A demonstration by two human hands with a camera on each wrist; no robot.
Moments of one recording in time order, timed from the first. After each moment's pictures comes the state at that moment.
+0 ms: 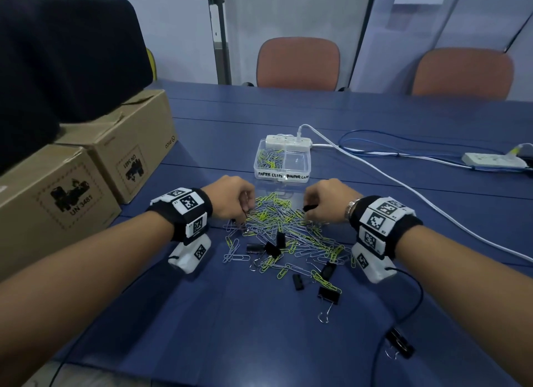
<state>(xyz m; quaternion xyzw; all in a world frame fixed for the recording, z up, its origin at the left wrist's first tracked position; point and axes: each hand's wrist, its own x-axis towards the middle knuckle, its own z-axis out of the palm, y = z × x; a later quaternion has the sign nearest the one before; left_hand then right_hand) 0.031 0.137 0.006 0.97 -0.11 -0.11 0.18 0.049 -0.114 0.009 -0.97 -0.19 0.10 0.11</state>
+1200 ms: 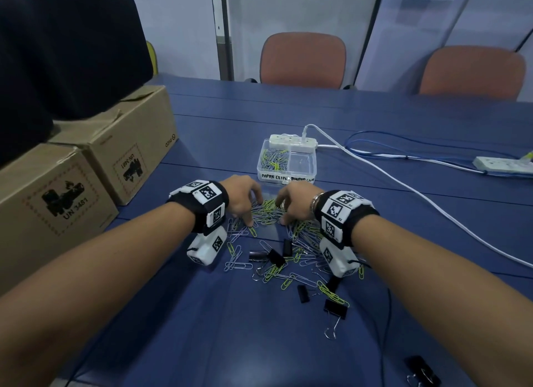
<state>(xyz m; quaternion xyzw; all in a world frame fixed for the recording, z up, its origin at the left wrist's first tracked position) 0.068 0.125 0.000 0.97 -0.05 -0.18 0.14 0.076 -0.048 0.002 -0.96 -0.20 0.17 0.11</state>
